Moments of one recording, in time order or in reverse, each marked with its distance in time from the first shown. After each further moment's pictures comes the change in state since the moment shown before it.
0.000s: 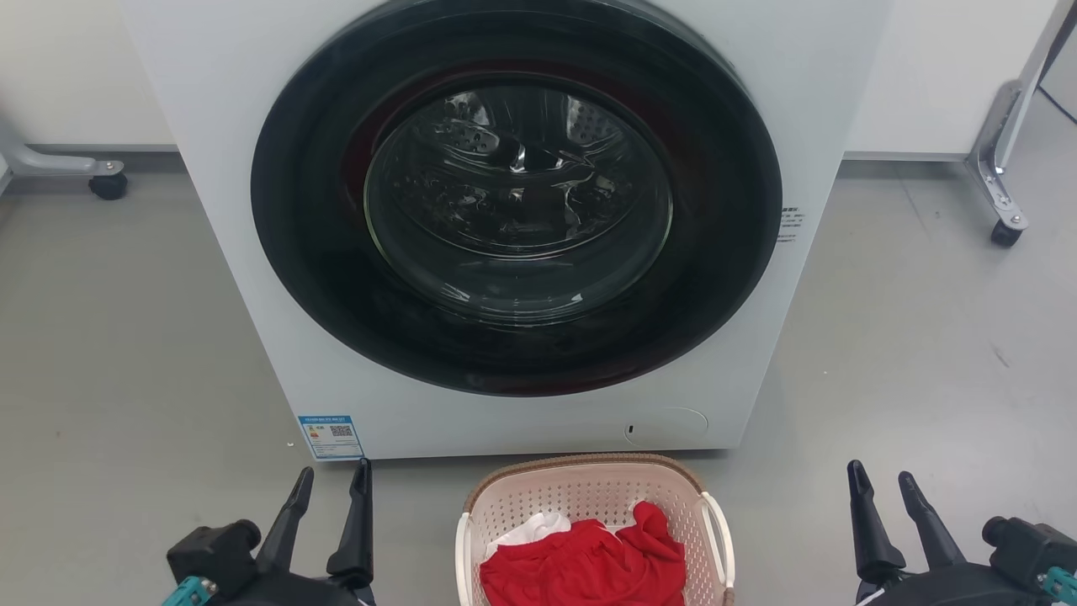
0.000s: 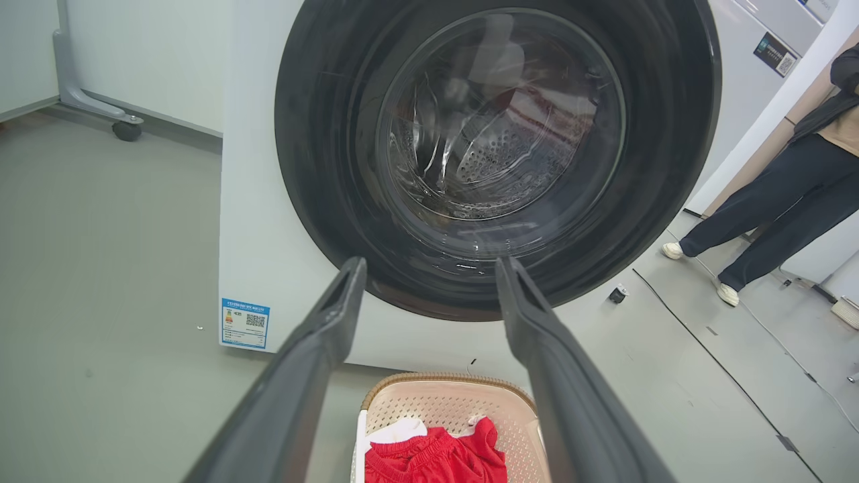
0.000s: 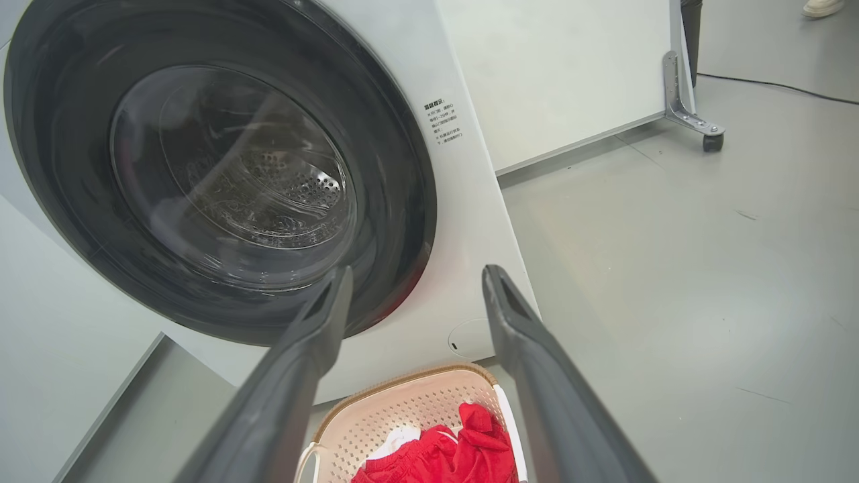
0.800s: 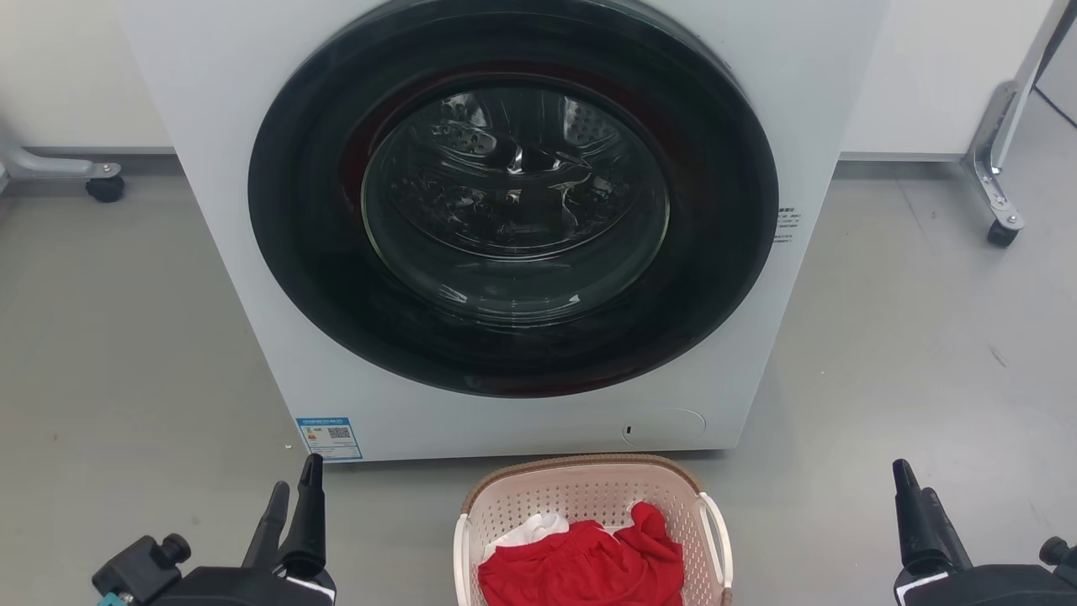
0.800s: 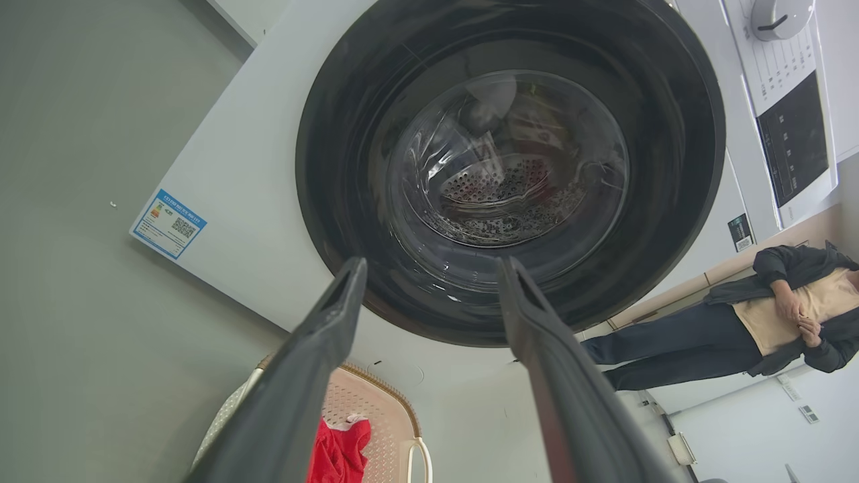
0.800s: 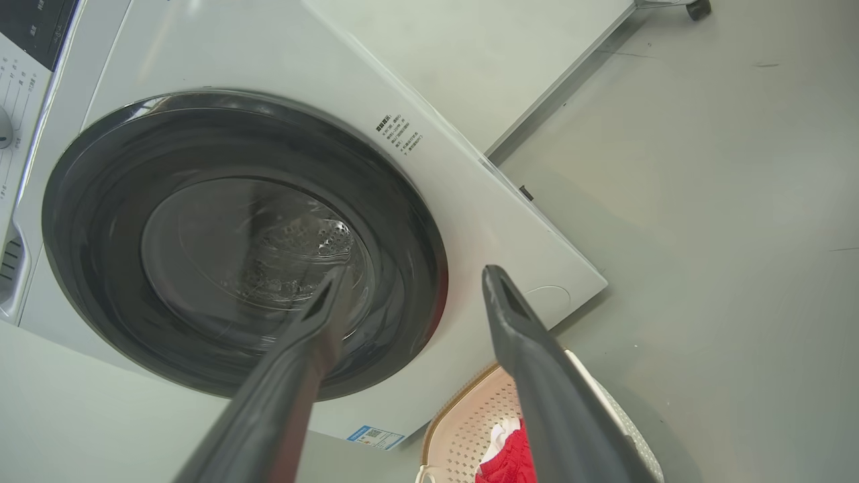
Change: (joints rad) left arm 0.012 -0.042 0.130 -0.001 -0.392 -0.059 0.084; right arm 0.013 0.047 -0.125 0.005 0.351 0.066 0.086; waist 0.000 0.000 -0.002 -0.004
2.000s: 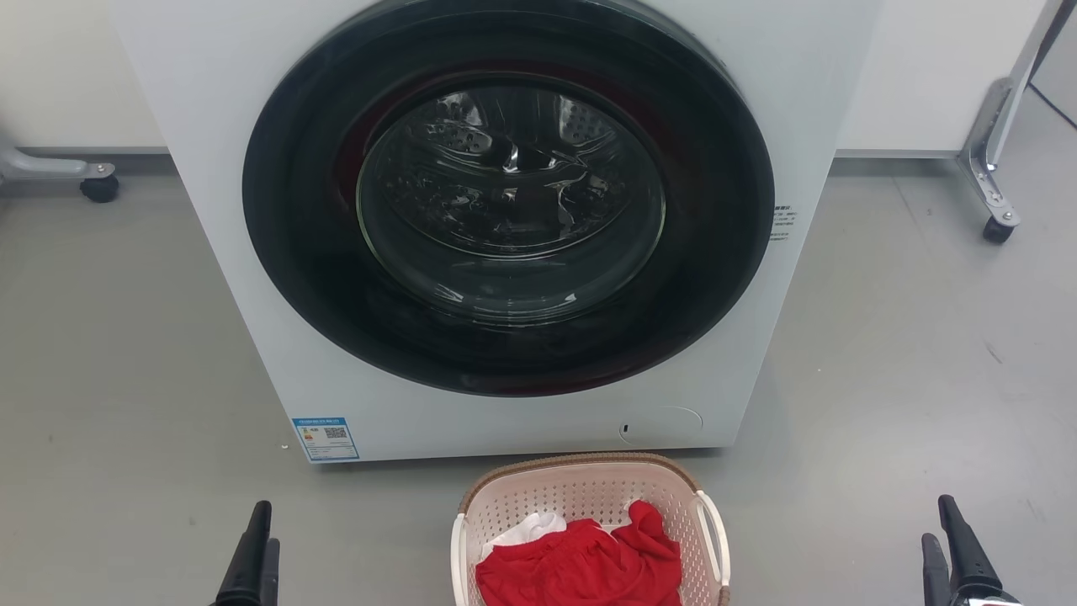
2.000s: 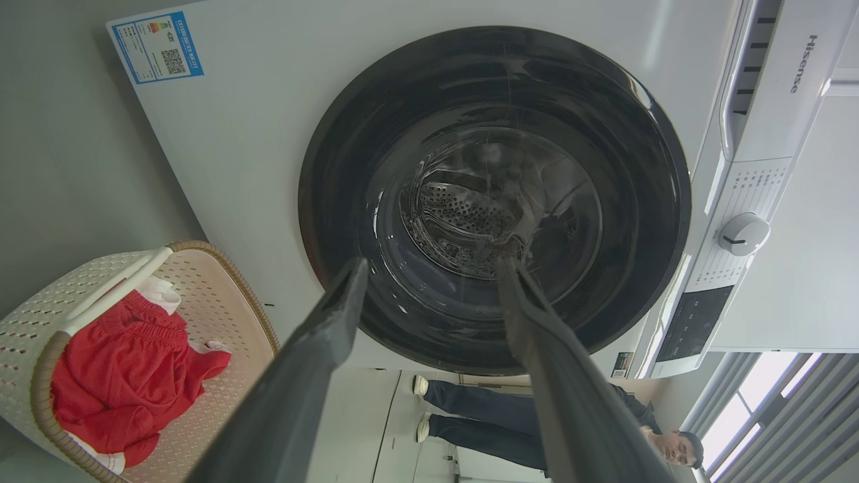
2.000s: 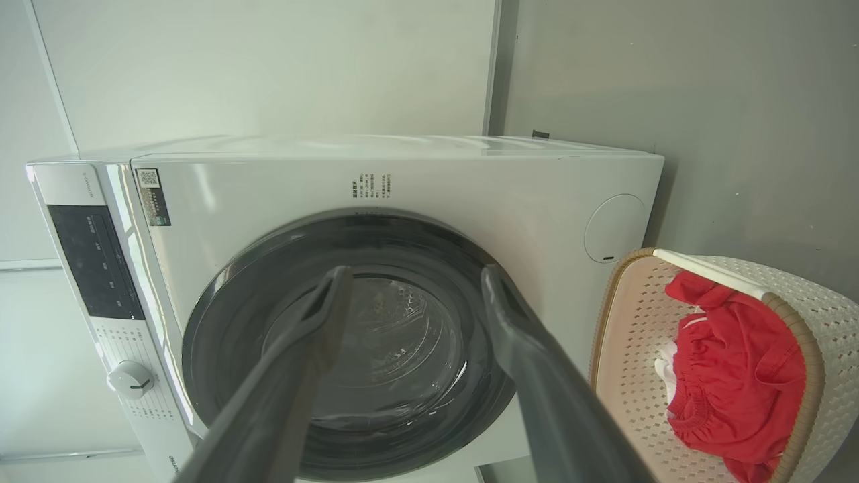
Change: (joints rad) left arm 0.063 -0.048 0.151 0.045 -0.556 -0.064 0.134; right arm 0.030 0.118 -0.190 0.031 0.540 0.049 0.137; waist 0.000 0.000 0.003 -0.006
